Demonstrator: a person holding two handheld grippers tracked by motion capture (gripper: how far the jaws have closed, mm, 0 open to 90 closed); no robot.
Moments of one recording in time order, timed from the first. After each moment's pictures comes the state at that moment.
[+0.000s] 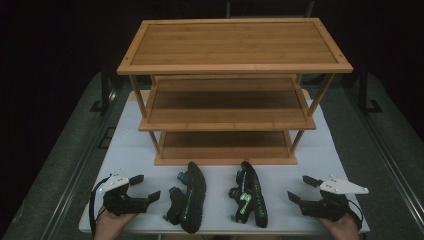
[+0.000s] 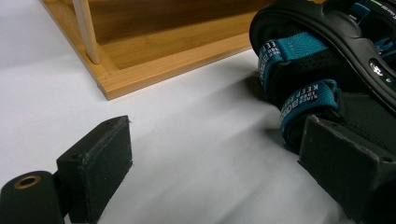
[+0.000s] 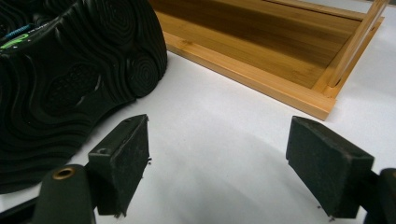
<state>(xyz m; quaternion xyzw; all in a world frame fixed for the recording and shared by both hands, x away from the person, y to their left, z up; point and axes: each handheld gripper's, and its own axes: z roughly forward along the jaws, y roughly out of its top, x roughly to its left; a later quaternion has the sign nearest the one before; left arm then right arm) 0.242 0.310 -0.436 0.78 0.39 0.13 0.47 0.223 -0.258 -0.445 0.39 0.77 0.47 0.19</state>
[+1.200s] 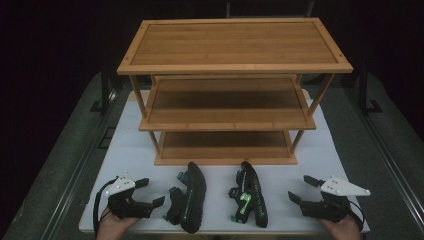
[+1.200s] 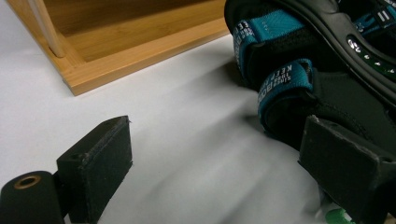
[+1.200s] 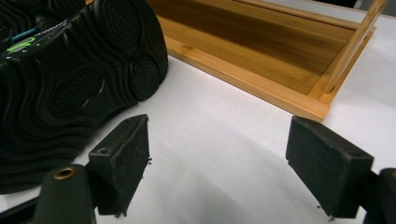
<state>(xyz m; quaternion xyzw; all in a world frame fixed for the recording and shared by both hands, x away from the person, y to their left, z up) 0.237 0.299 -0.439 0.80 0.37 0.12 0.46 0.218 -0.256 -0.441 0.38 0.77 0.46 0.20</state>
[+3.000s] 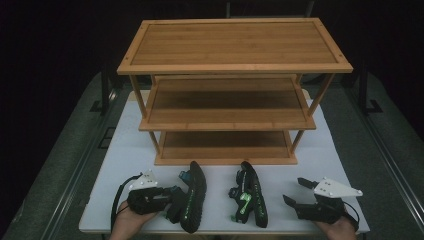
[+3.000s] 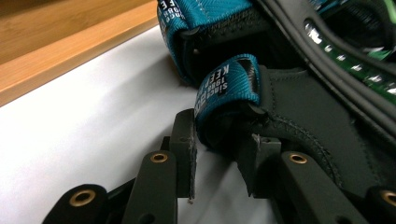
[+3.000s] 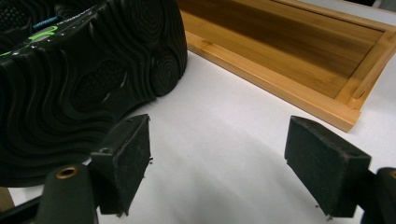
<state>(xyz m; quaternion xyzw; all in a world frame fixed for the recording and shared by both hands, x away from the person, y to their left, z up) 0.250 0.255 -0.439 0.84 0.31 0.05 0.44 0.217 -0.244 -0.442 0.36 0.79 0.46 0.19</state>
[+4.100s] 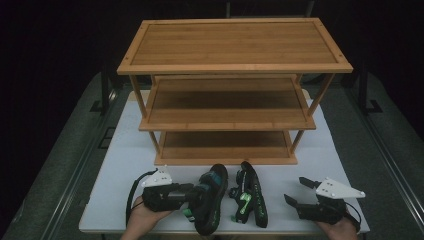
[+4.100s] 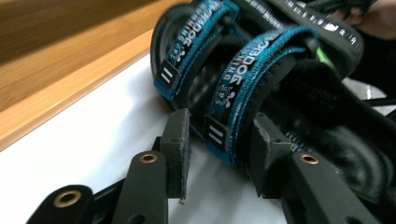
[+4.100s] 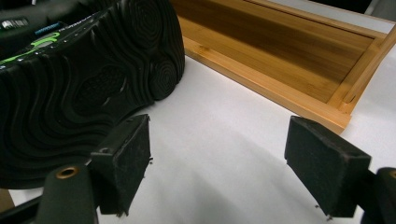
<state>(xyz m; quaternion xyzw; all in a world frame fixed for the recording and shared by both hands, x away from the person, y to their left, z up) 0.252 0.213 -0.421 0.84 0.26 0.03 0.48 0.214 -0.245 -0.438 0.36 0.78 0.46 0.20</state>
